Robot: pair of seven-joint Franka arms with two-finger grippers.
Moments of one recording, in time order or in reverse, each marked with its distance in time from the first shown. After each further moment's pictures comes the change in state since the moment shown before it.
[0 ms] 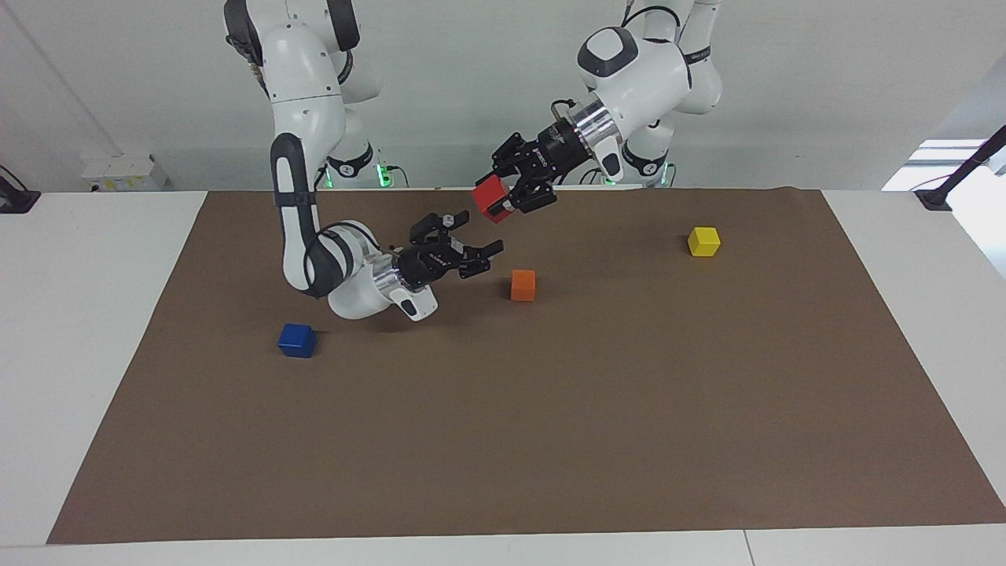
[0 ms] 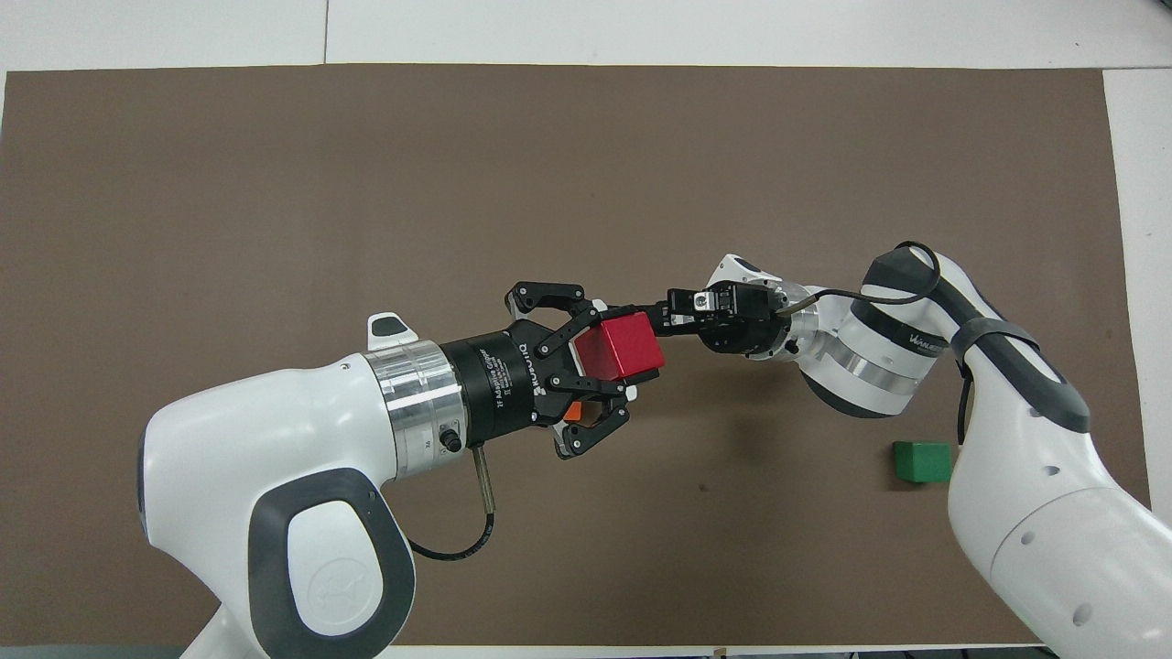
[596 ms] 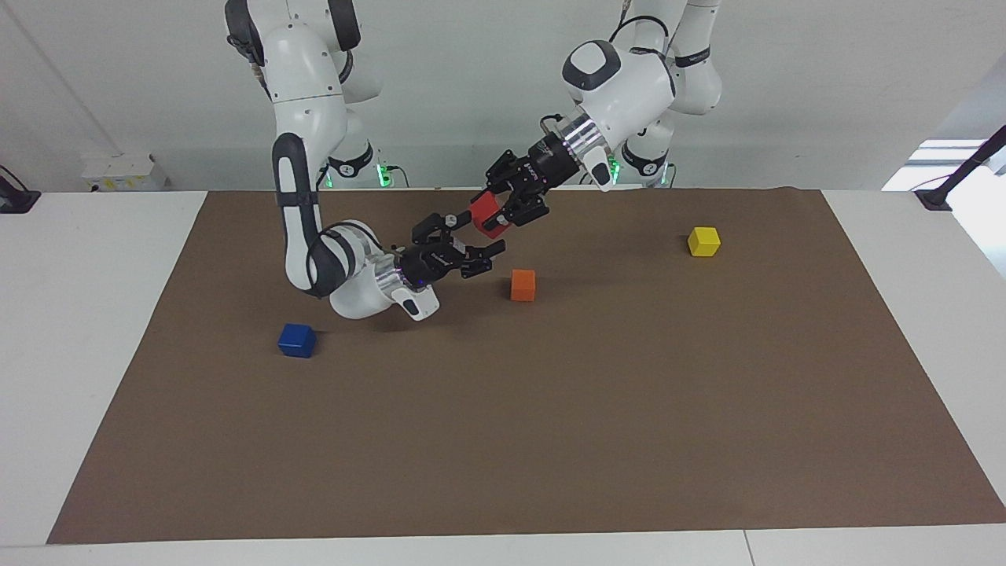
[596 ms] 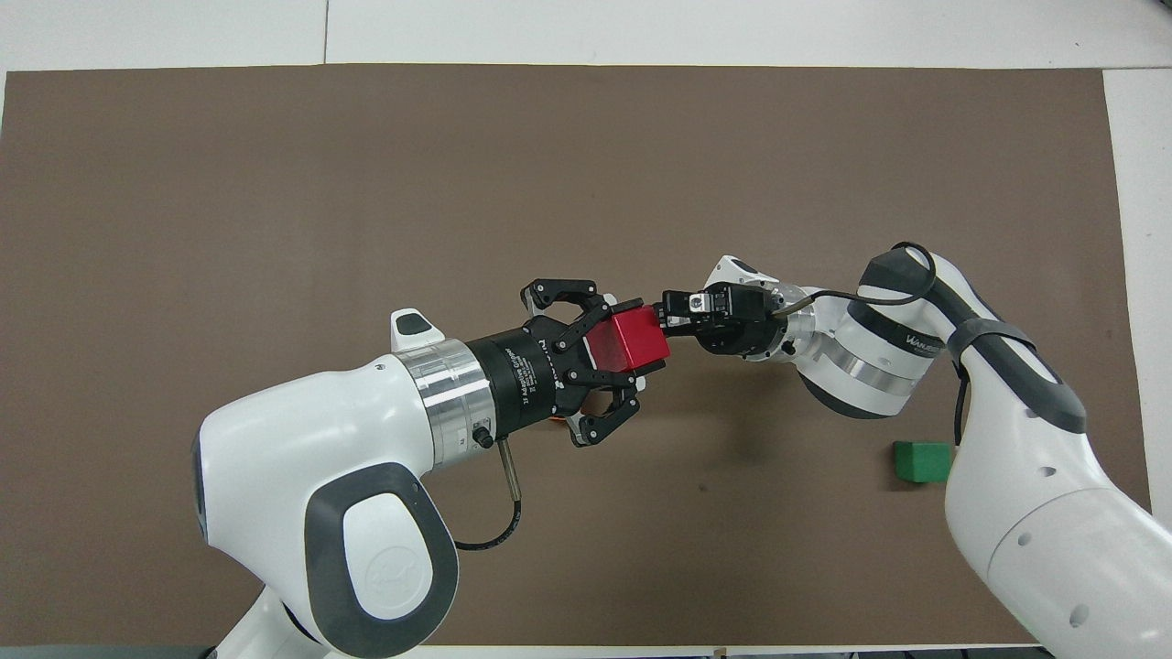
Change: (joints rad) left arm -0.040 0.053 -0.001 0.005 0.000 0.092 0.090; right arm 0.006 0.000 0.000 0.000 0.000 0.008 -0.002
